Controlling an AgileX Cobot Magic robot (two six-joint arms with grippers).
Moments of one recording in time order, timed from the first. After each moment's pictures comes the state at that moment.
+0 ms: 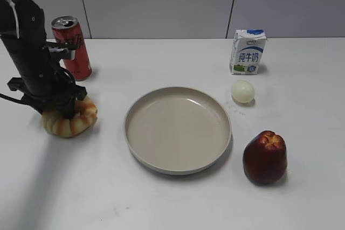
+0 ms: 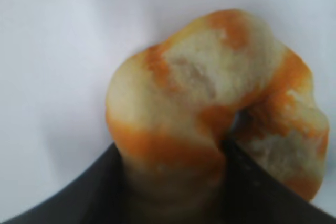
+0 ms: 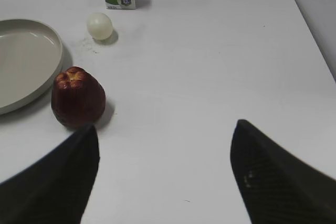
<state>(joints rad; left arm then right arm) -0.27 2.06 -1.32 -0.12 0.87 0.03 0.08 -0.01 -0.50 0.05 1.04 0.02</state>
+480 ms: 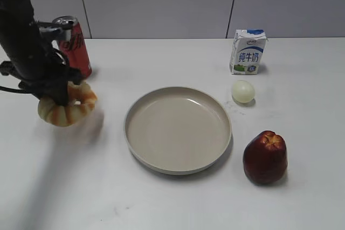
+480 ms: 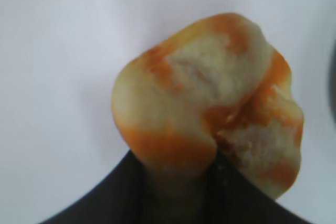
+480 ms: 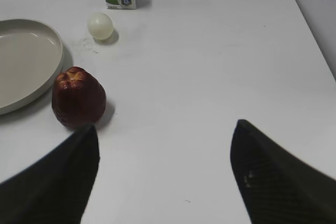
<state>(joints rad) -0.32 1.89 -1.31 -0.18 0.96 0.09 0.08 -0.01 -0.50 0.05 1.04 0.02</state>
